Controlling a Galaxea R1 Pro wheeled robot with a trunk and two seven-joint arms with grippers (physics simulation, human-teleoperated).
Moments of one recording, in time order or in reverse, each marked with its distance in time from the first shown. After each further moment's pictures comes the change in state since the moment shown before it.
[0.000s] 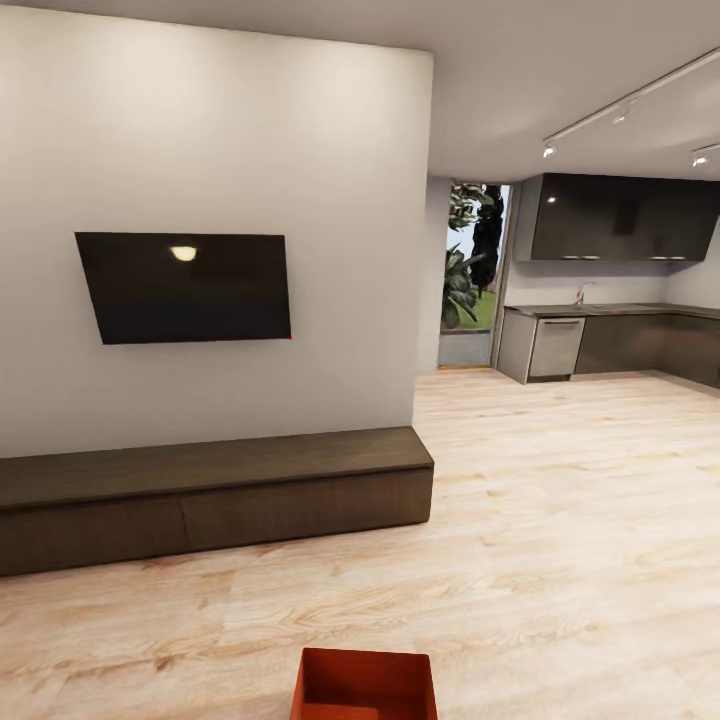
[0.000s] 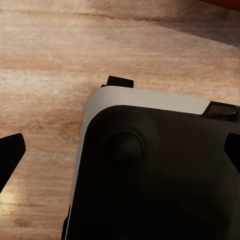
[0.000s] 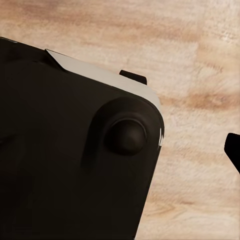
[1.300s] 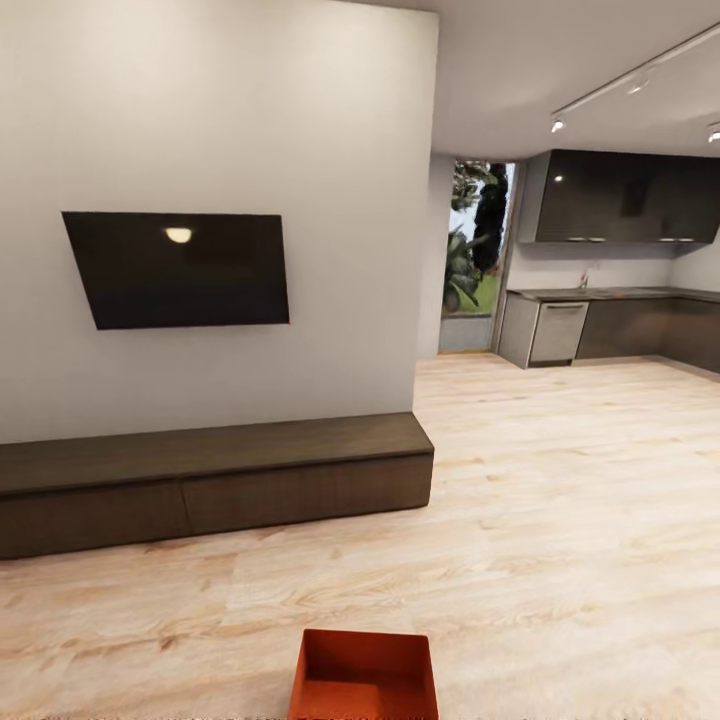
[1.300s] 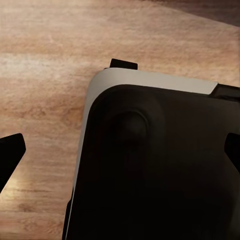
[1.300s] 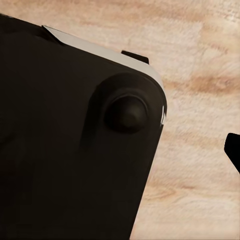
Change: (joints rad) left arm 0.000 0.000 0.000 -0.001 0.000 0.000 0.000; right arm 0.000 -0.007 -0.001 0.000 -0.006 0.002 0.000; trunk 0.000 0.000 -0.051
